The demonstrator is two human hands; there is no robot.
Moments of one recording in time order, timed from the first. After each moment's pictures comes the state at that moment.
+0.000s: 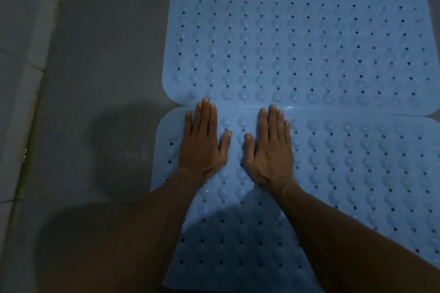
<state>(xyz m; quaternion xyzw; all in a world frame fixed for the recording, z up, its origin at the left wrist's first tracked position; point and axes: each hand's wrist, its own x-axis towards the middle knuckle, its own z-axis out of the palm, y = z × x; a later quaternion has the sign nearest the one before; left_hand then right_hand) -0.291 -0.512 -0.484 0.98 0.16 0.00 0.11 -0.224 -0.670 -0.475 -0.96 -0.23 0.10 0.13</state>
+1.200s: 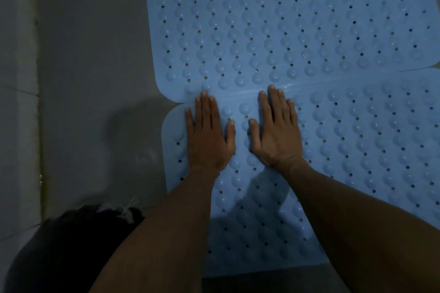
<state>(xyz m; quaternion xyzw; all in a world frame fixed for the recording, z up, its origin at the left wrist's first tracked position) -0.291 -0.518 -0.476 0.98 0.18 -0.03 0.09 -0.224 -0.669 -0.472 -0.96 -0.22 0.07 0.12</state>
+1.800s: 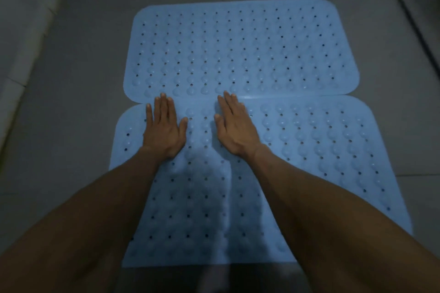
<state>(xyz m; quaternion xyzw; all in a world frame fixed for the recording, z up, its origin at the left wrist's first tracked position) -0.277 -0.554 -0.457 0.97 0.23 -0.08 0.04 -0.186 -0.737 -0.437 -0.89 -0.31 0.16 0.28</state>
